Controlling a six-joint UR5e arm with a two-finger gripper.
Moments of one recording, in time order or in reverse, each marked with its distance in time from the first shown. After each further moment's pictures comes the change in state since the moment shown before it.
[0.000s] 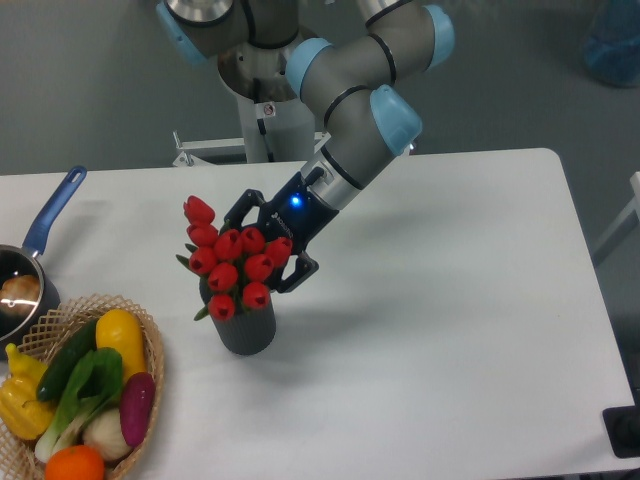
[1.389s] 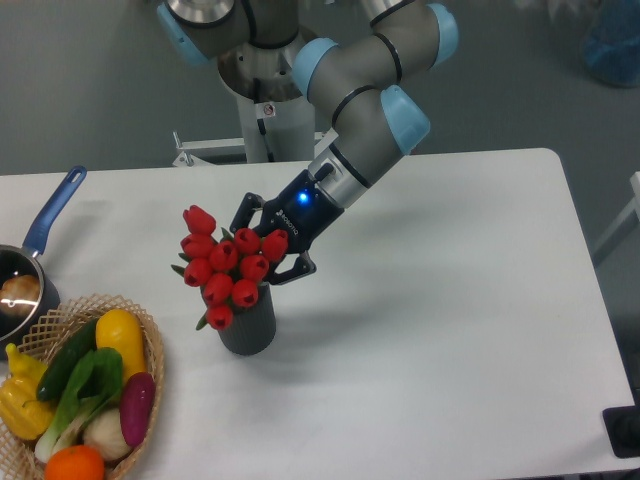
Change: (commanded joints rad) arm 0.032 -0.003 -0.015 -0.003 -0.113 0.000
